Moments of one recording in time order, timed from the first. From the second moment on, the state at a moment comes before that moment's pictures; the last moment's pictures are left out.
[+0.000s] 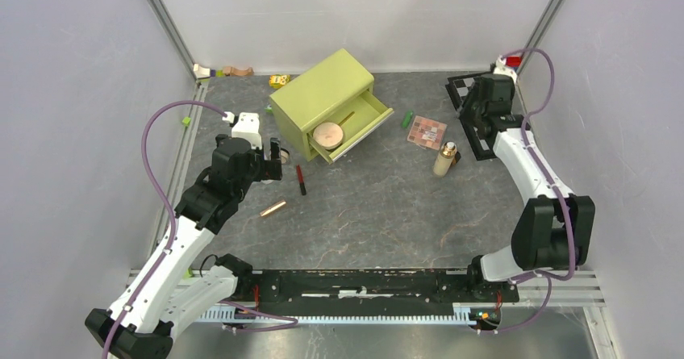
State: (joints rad) left arm -0.45 0.81 0.89 -0.57 -0.36 -0.15; right arm 0.07 1.47 1.22 -0.29 0.16 0.41
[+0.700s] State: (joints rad) left arm -0.45 0.81 0.89 -0.57 -0.36 -0.15; right arm -0.05 1.59 0.99 -0.35 0.11 0.46
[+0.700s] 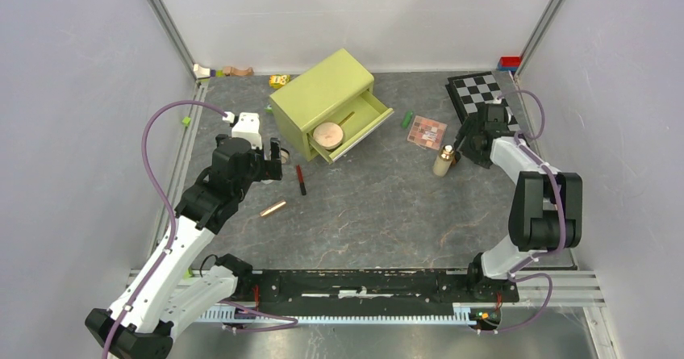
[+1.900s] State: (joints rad) left arm -0.45 0.81 0.89 -0.57 -0.36 -0.15; right arm -0.05 1.83 1.16 -0.45 0.05 0.54
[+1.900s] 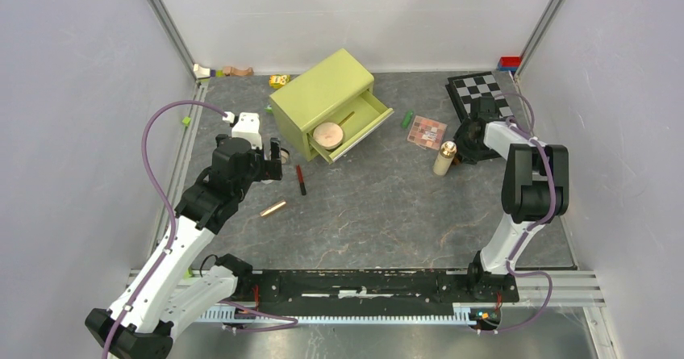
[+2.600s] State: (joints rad) left arm -0.45 0.81 0.89 -0.57 -0.36 -0.15; right arm -0.05 1.70 1.15 -0.44 0.18 0.53
